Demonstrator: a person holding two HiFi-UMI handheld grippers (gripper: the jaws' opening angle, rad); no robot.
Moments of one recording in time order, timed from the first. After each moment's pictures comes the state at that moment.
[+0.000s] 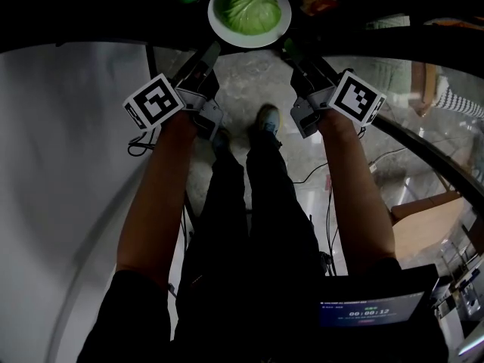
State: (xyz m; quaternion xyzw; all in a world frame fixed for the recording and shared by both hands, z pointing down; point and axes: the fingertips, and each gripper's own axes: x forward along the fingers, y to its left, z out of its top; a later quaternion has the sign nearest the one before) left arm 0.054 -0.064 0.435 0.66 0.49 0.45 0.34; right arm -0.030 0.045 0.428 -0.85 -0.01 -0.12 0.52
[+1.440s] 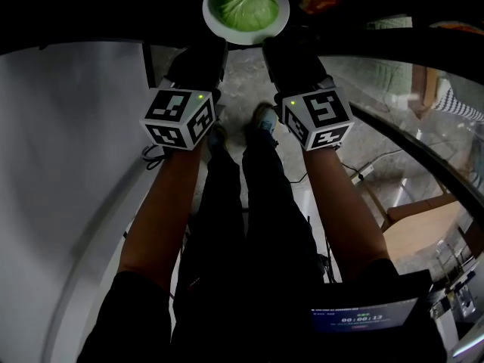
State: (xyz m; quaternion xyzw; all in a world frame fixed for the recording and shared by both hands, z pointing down) left arm 0.034 -0.048 0.427 0.77 0.57 0.28 -0.01; right arm -0.016 0.007 0.424 -0.98 0.00 -0.18 0.12
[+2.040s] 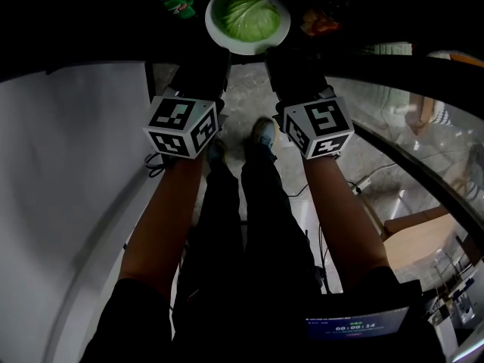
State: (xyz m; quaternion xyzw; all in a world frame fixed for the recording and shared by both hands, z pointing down) left arm 0.049 -0.034 0.423 0.77 0.57 0.28 0.00; right arm 0.001 0.023 0.419 -0.98 -0.01 -0.18 0.12
